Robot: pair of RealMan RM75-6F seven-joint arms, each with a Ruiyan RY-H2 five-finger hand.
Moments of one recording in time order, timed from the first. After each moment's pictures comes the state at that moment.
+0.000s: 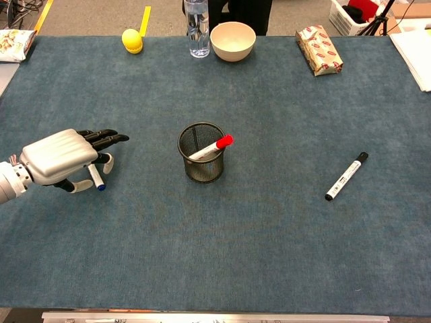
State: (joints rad) left arm -0.53 -1.45 0.15 -1.23 1.74 1.06 0.17; right arm 0.16 -1.10 0.03 -1.65 -1.43 1.29 -0.04
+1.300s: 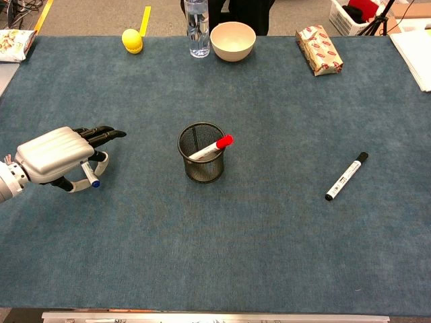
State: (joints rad) left arm -0.52 -1.42 0.14 -1.30 1.70 1.09 0.15; right arm 0.15 -1.11 0.02 -1.65 -1.42 1.30 -0.04
